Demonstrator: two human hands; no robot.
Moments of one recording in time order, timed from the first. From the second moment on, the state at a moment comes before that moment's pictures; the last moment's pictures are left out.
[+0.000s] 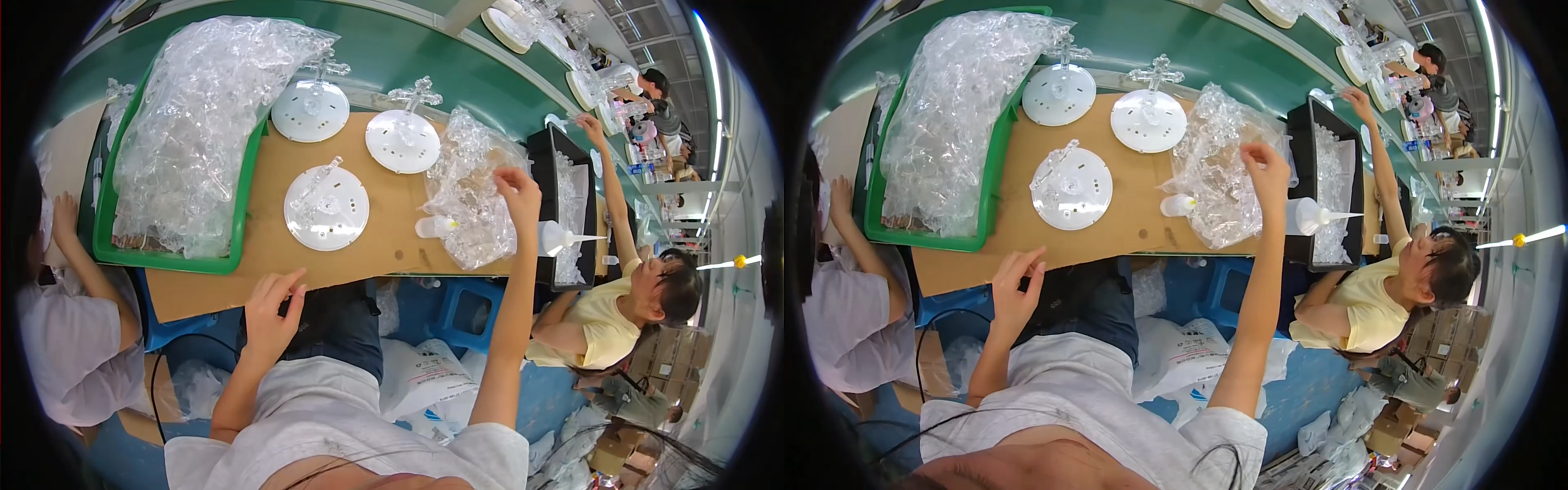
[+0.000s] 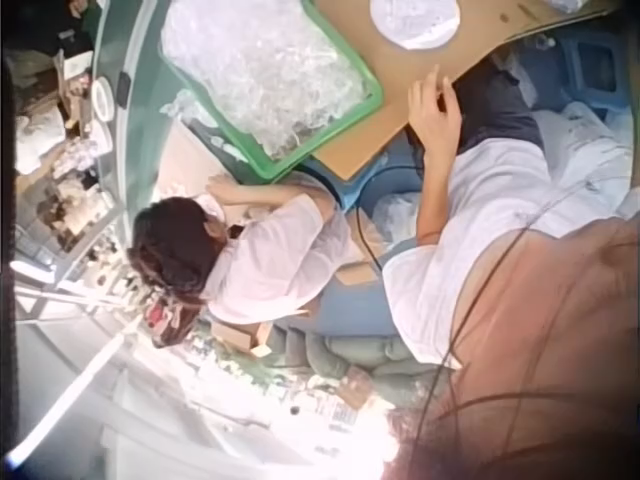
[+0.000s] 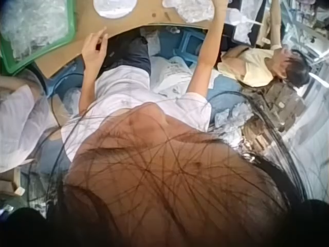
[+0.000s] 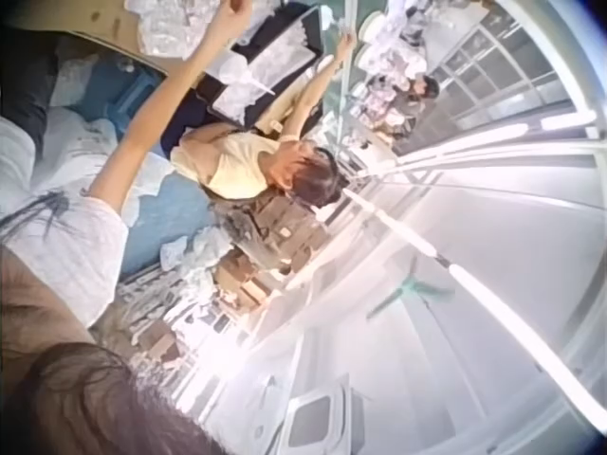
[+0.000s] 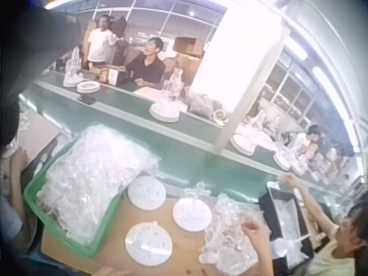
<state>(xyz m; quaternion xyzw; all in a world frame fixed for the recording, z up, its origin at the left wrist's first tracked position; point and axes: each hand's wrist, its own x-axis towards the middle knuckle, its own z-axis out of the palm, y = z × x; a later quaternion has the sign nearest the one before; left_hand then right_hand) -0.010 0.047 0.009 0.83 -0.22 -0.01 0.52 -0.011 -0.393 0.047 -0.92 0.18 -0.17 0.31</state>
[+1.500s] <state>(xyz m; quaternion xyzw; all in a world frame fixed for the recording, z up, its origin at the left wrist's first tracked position) -0.009 0.013 -0.042 0.86 -0.35 0.05 0.37 -0.066 -0.190 -0.004 -0.76 0.38 -0.39 0.35</state>
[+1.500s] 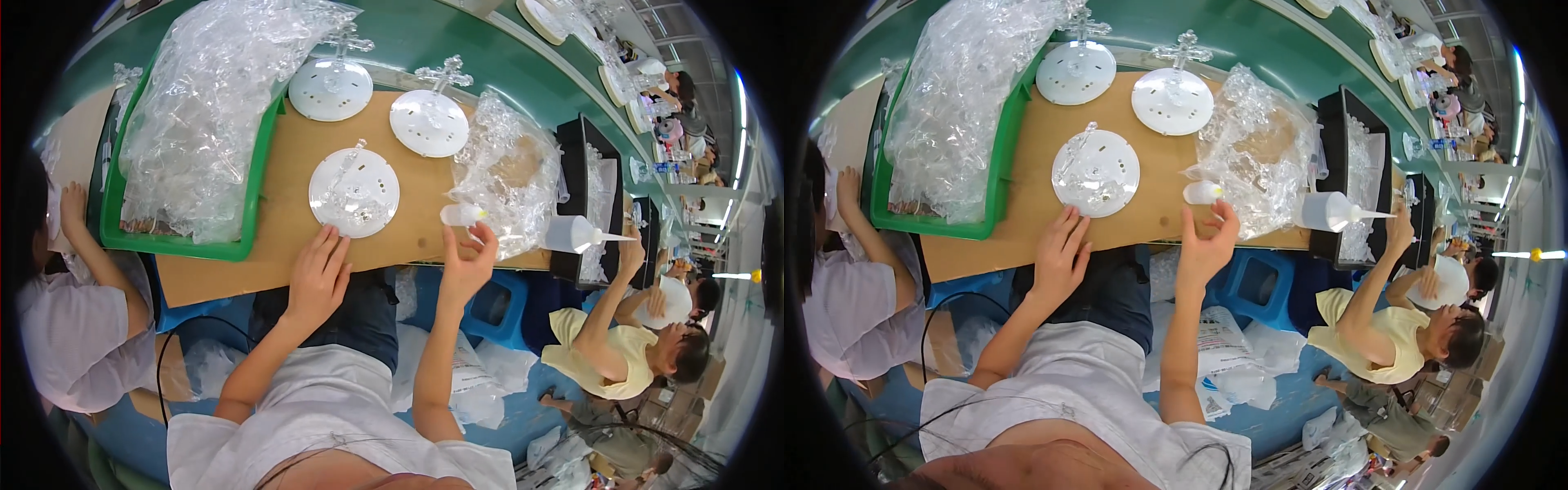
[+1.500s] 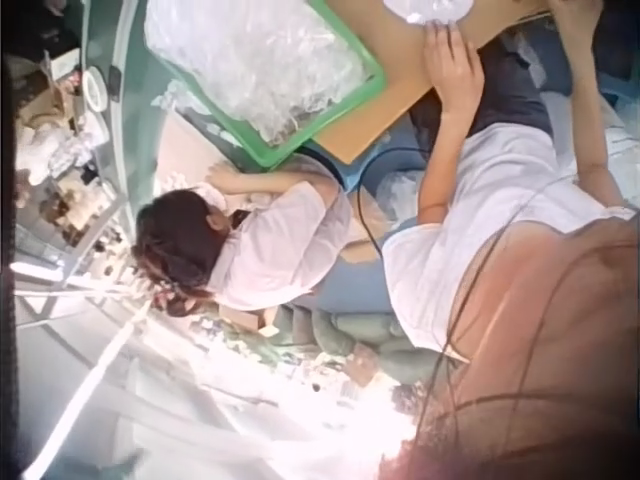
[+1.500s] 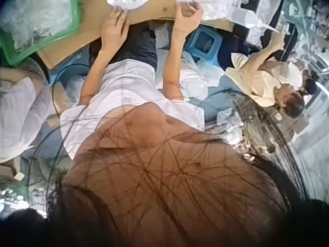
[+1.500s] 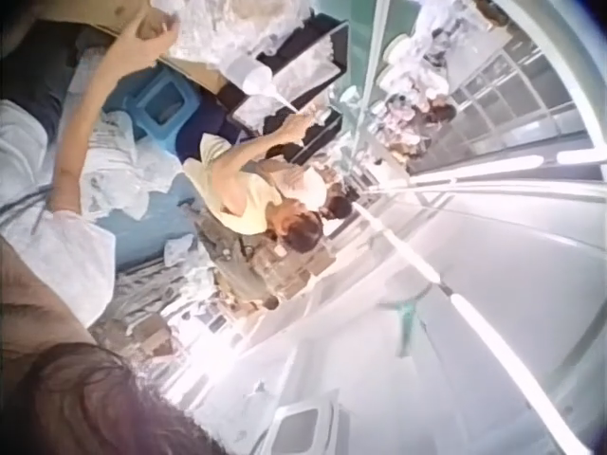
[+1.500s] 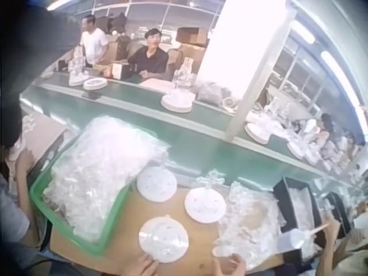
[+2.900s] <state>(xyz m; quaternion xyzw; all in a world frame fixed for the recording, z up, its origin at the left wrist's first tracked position) 0.008 0.006 -0.028 0.89 -0.39 0.04 0.24 -0.086 -0.126 0.003 -0.89 0.26 -0.09 0.37</state>
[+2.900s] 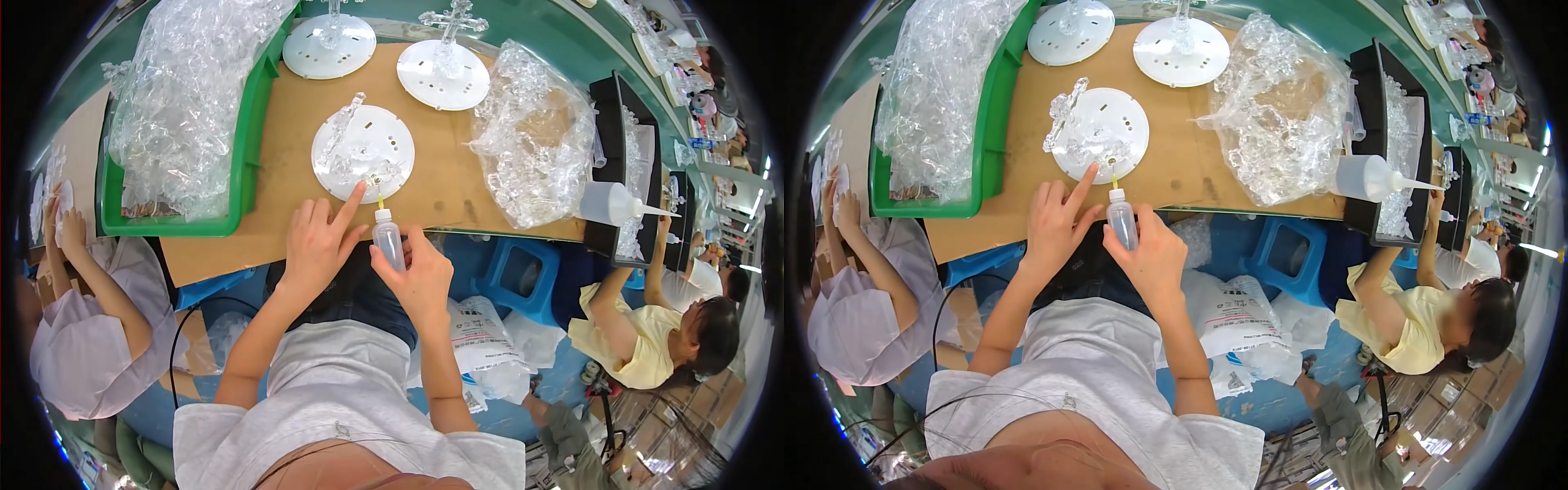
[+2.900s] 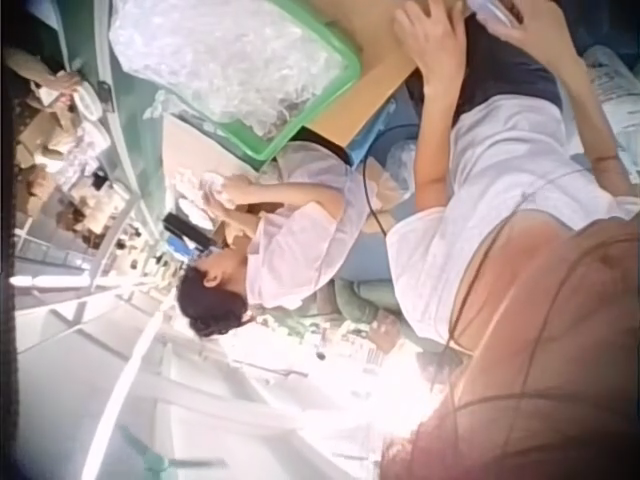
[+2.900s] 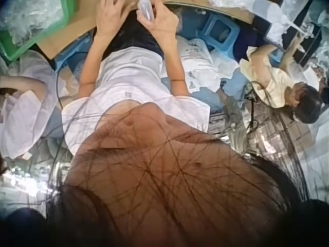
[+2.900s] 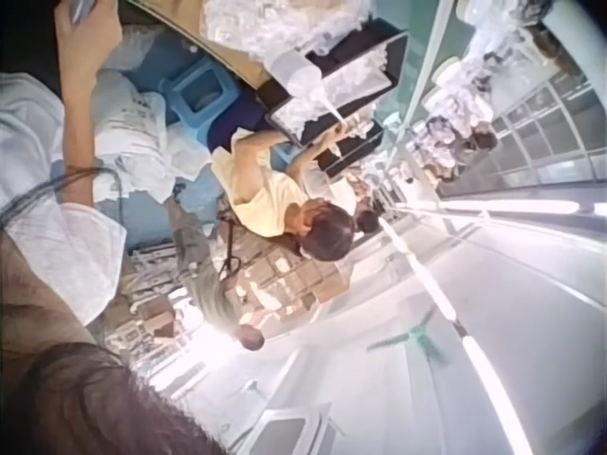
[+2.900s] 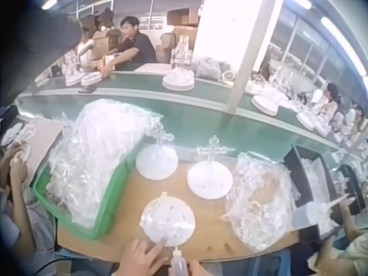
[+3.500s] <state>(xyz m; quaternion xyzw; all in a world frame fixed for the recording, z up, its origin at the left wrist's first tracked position) 0.010 0.008 -0.028 0.89 -0.38 0.03 0.25 -0.090 -0.128 0.000 -0.86 0.26 -0.06 0.43</state>
